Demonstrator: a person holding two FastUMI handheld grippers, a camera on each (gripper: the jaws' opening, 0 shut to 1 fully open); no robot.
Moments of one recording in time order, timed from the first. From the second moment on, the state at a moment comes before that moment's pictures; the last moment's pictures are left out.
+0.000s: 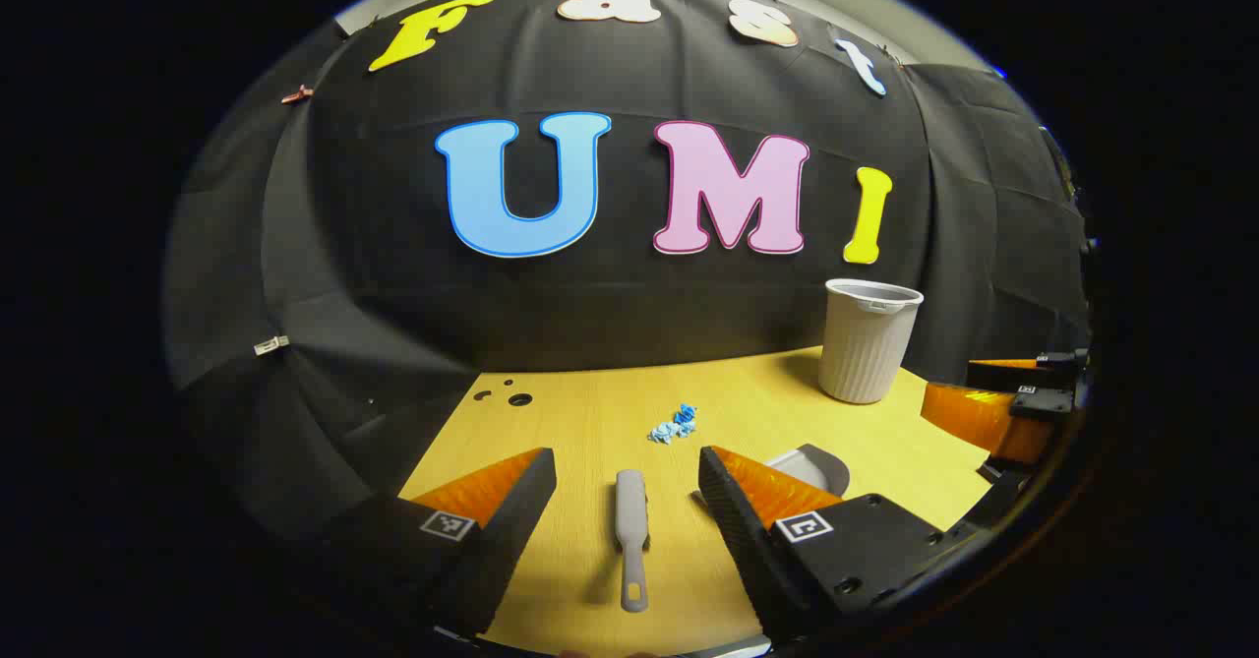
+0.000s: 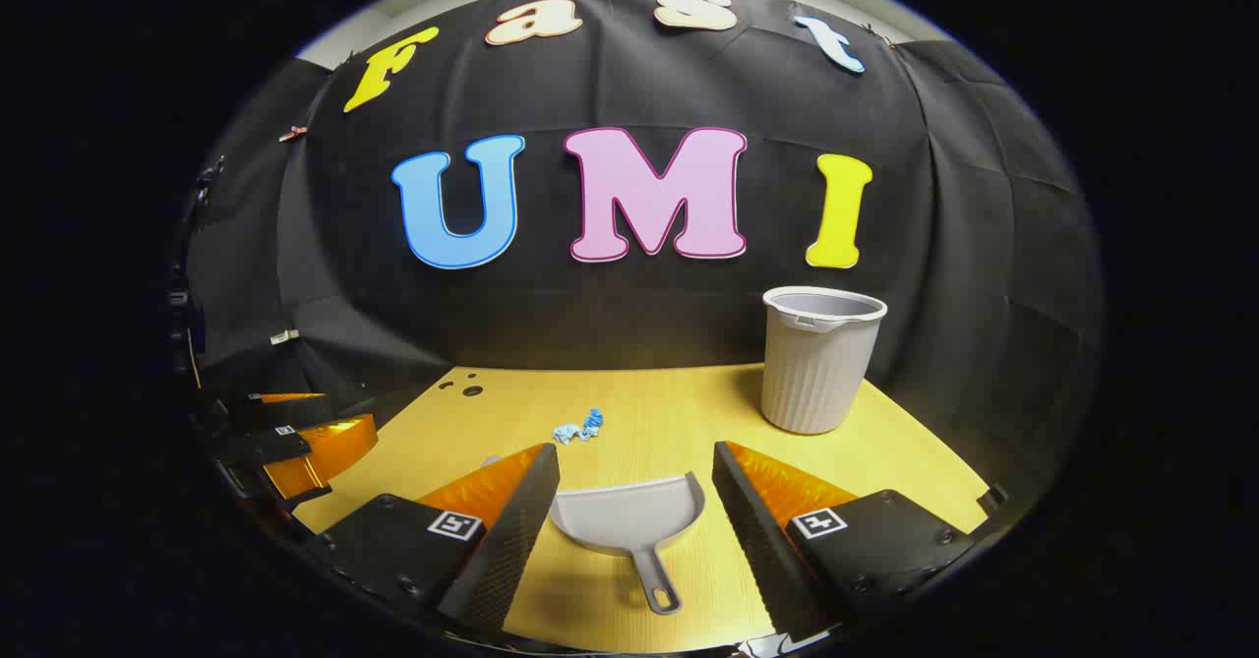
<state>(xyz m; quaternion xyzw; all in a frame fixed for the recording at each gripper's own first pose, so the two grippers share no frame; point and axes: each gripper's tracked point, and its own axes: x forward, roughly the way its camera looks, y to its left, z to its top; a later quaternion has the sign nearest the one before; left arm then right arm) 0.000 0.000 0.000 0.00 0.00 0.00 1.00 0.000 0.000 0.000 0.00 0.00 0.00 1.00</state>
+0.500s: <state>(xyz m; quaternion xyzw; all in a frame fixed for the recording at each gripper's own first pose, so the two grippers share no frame) 0.015 0.001 -0.025 -0.01 0.04 0.00 1.00 0.010 -0.005 -0.013 0.01 0.03 0.00 1.00</state>
